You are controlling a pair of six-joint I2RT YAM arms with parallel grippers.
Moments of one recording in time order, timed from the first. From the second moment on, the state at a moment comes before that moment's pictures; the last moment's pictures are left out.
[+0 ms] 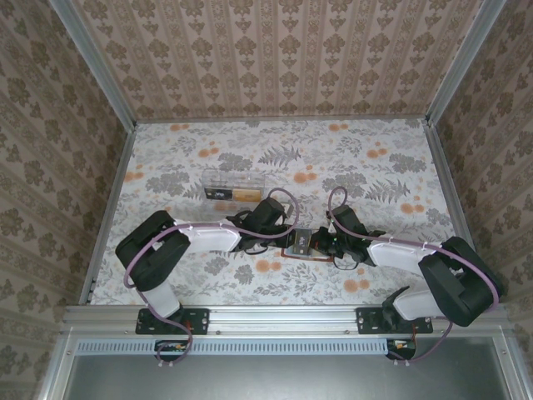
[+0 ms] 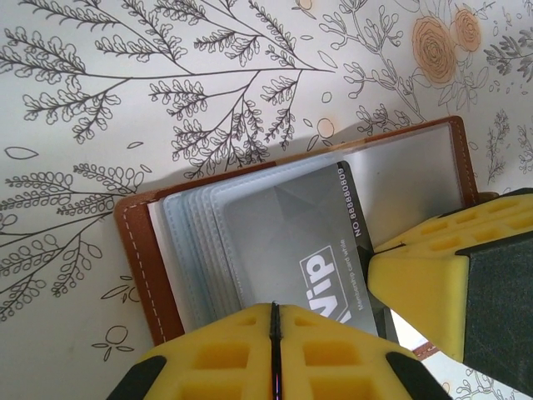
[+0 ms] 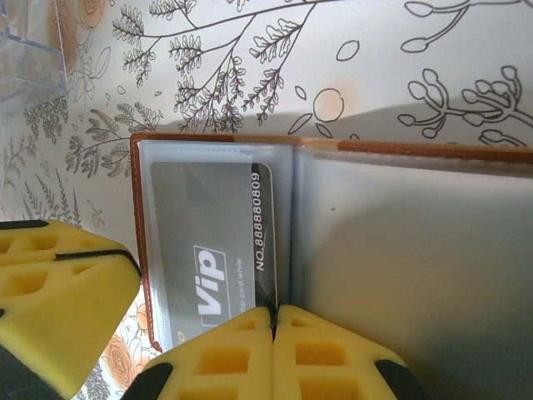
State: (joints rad) left arm -0.95 1.70 0.82 0.04 0.21 -0.64; right arm 0.53 1.36 0.43 0.04 -0.27 0.90
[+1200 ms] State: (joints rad) left arm -0.99 1.71 0.84 -0.01 0.18 -0.65; right arm 0.50 1.26 0.38 -0.04 -0.26 0.89
